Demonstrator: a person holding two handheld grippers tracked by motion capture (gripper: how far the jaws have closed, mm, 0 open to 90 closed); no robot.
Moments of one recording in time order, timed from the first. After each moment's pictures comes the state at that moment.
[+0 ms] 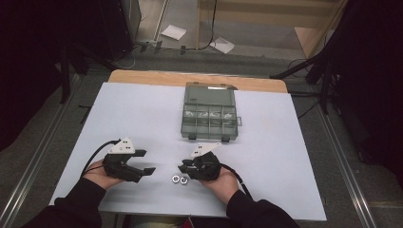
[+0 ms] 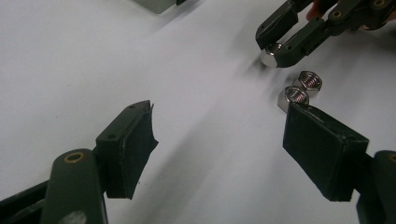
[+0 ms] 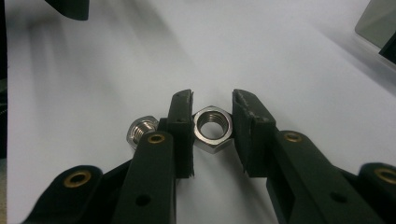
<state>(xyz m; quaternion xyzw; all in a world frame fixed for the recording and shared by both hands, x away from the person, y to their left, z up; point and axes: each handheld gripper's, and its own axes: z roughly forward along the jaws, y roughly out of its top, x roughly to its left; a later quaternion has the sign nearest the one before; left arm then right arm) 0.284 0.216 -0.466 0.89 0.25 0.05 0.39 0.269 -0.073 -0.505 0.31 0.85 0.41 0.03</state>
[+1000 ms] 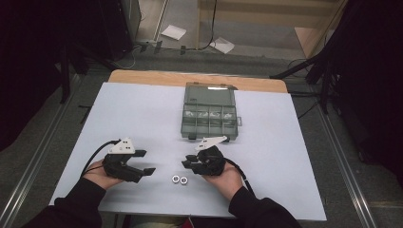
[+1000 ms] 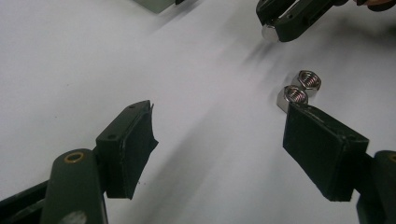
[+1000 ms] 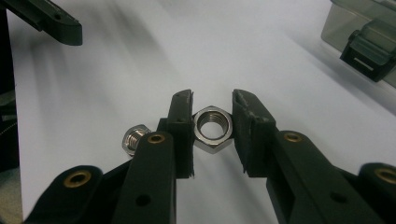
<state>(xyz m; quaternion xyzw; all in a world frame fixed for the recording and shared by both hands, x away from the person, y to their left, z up) 0.284 0.216 -0.466 0.89 0.25 0.05 0.39 0.277 -0.084 -0.492 0.34 0.84 0.41 0.02</state>
